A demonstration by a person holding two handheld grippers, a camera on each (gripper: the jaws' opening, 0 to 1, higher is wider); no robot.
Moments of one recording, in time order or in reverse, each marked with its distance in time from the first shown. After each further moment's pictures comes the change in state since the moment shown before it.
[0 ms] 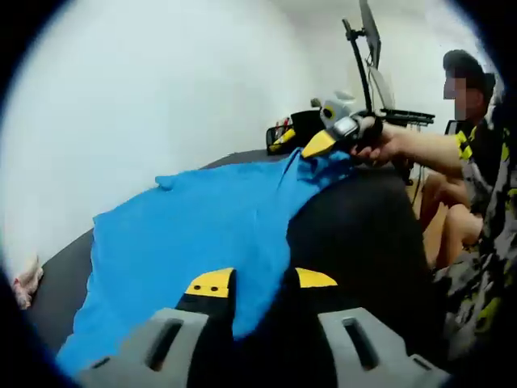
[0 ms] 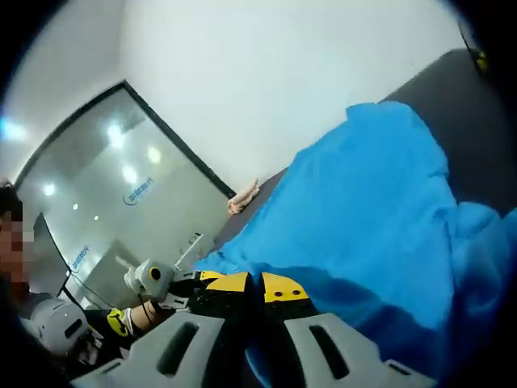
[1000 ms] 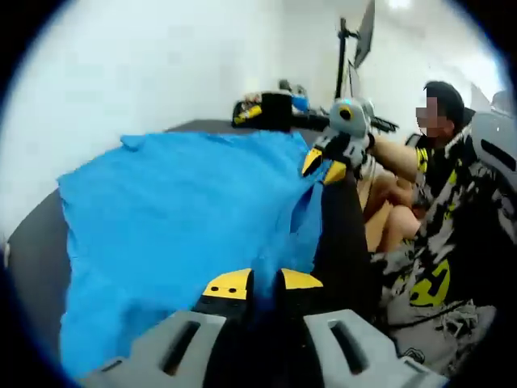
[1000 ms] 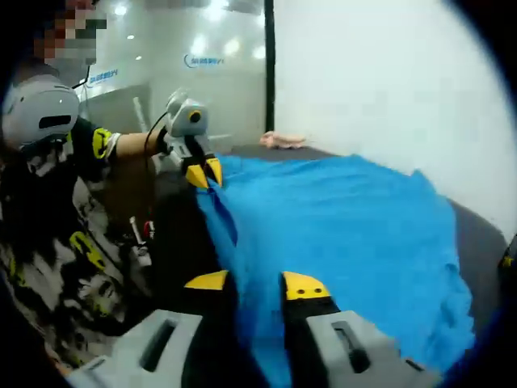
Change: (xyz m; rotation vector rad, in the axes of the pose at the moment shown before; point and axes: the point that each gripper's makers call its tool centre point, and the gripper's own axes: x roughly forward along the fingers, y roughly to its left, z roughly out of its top) left arm -0.081 -0.003 0.005 -0.134 0.036 -0.324; right arm -0.036 0.020 -0.065 -0.849 0.193 -0.046
